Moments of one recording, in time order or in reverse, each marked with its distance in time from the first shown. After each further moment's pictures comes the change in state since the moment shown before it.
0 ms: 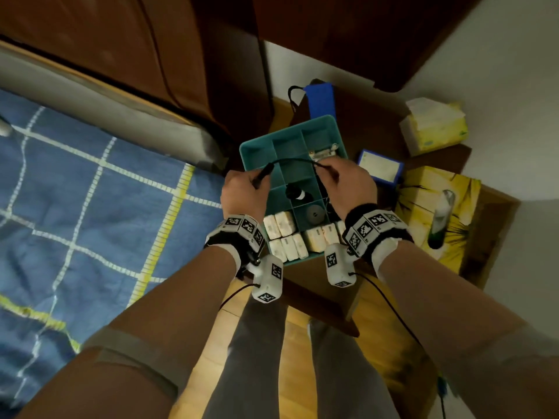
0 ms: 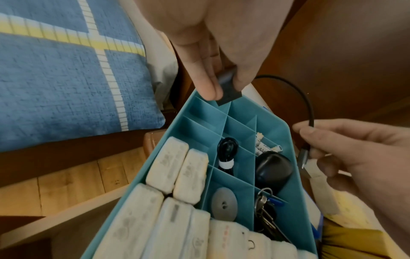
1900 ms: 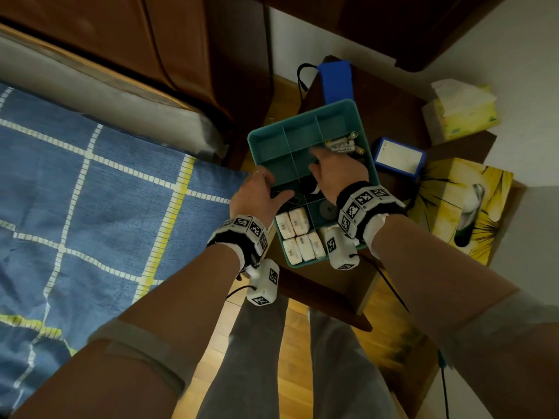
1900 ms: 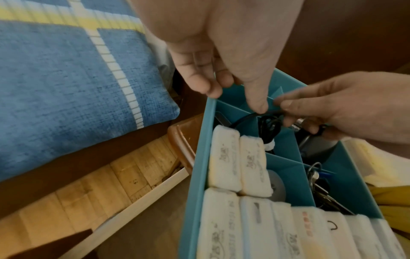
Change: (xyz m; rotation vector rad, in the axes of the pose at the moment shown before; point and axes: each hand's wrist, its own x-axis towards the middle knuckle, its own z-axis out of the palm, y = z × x) left_hand 0.010 -0.030 0.011 0.013 -0.287 0.024; right_hand 0.045 -0.019 0.057 -0.355 -0.308 0.019
